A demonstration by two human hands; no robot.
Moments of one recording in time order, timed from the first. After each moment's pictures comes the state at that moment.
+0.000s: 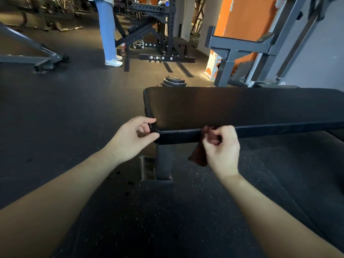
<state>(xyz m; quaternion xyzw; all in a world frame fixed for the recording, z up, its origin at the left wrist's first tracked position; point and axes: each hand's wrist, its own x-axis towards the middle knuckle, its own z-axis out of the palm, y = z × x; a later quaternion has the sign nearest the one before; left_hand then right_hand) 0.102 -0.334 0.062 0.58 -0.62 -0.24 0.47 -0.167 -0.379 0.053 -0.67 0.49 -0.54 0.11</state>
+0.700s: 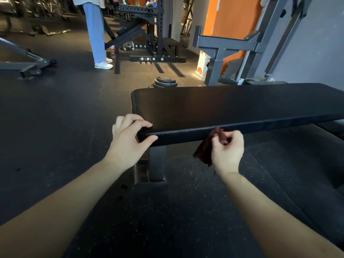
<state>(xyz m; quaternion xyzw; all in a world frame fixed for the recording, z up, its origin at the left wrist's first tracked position) 0.067 -0.340 0.059 0.60 -0.66 0.01 0.45 -0.202 -0.401 0.042 -0.52 0.60 -0.59 0.18</state>
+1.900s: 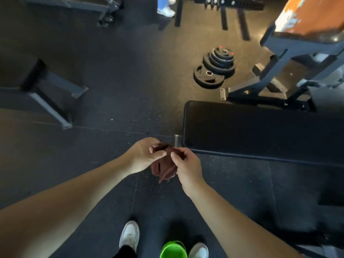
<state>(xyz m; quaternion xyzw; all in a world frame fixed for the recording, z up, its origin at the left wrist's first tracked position) 0.121 -0.207 0.393 0.75 -0.43 -0.43 0.25 -0.049 -0.258 0.371 -0.48 0.54 -0.22 0.65</state>
